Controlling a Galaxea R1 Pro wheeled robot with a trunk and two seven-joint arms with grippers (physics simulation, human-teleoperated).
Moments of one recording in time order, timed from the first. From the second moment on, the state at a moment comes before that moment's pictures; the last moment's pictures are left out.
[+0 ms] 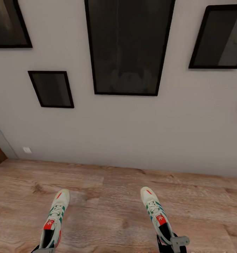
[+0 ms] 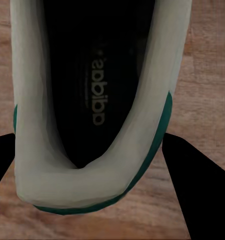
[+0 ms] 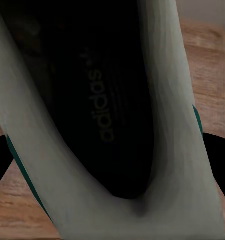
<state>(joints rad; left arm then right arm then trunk) -0.23 0.14 0.46 -0.24 -0.21 -0.66 -0.28 -0.23 0.01 -0.24 -0.38 0.31 -0.58 0.02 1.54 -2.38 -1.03</state>
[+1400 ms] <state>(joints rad) -0.23 0.14 0.46 -0.24 -0.21 -0.66 -0.28 -0.23 0.01 -0.24 -0.38 0.31 -0.58 0.02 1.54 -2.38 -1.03</state>
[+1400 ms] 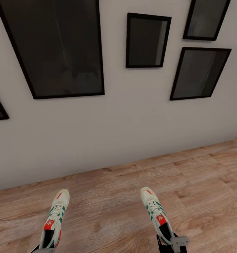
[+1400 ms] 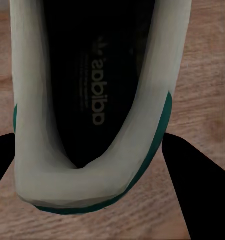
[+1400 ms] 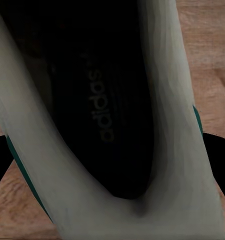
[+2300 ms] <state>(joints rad) -0.23 0.14 0.46 -0.24 -0.21 -0.66 -0.28 -0.23 0.01 -0.24 -0.38 0.31 -0.58 0.02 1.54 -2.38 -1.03</state>
